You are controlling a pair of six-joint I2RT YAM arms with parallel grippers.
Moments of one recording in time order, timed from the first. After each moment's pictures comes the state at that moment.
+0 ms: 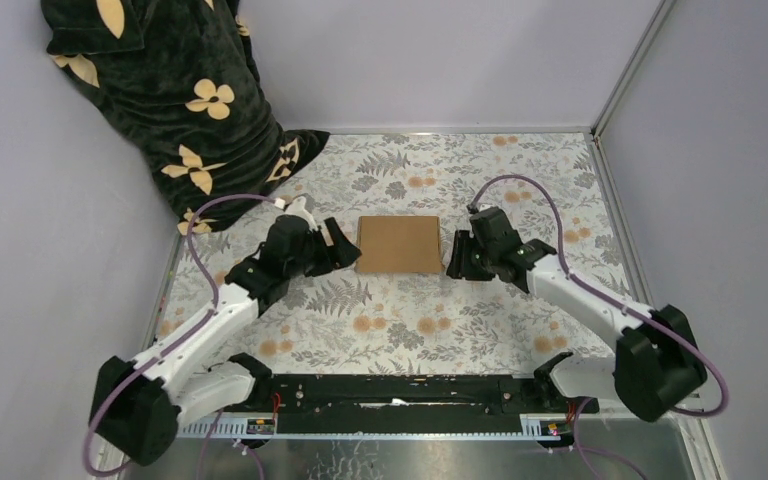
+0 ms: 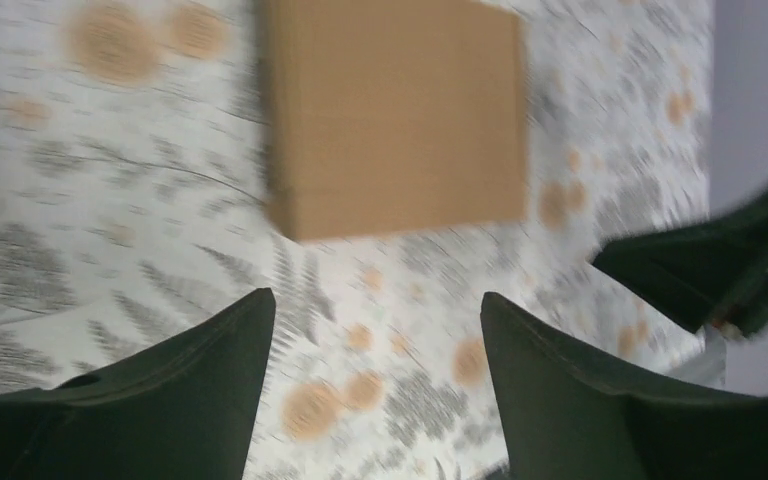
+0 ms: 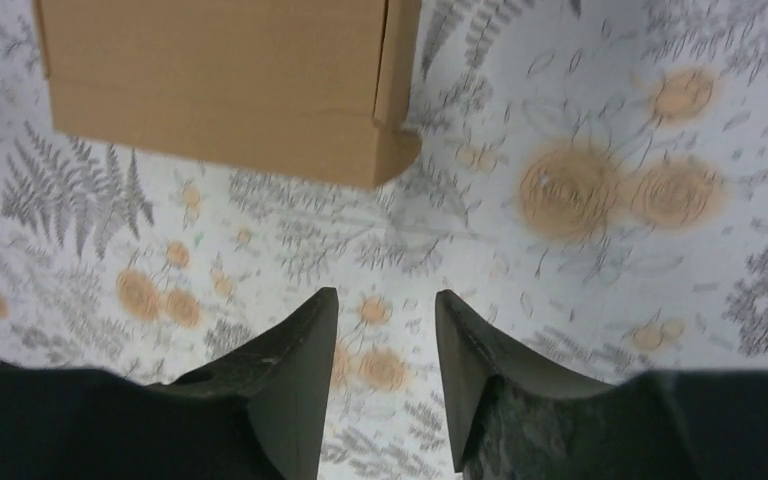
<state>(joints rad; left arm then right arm) -0.58 0.99 0.69 -0.26 0.03 -0.74 0.57 1.21 0.76 -0.45 -0.03 0.55</state>
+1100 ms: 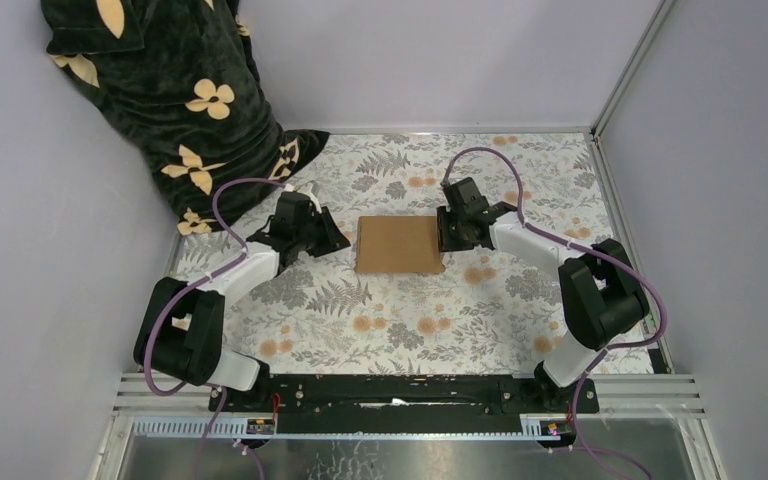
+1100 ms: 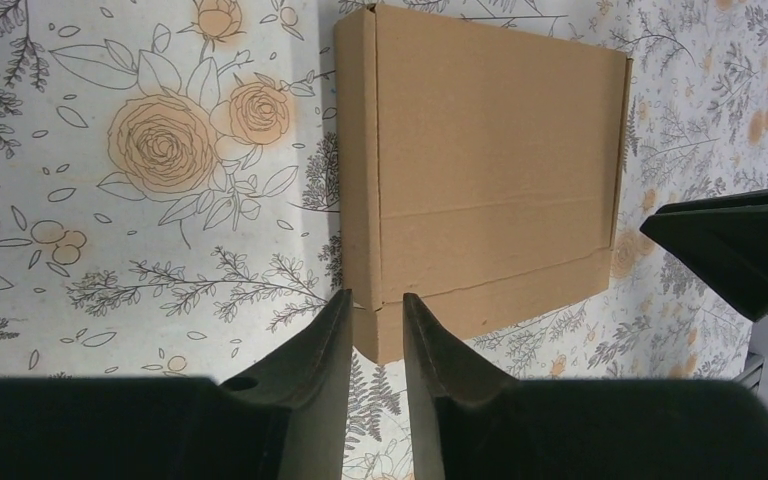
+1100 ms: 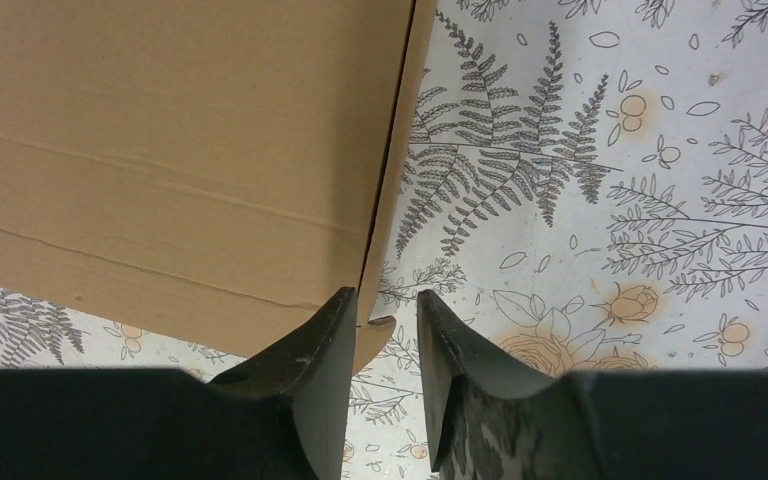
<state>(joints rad) -0.29 1.44 0.76 -0.05 0.27 -0.61 0.52 1.67 1.09 -0.43 0.03 0.36</state>
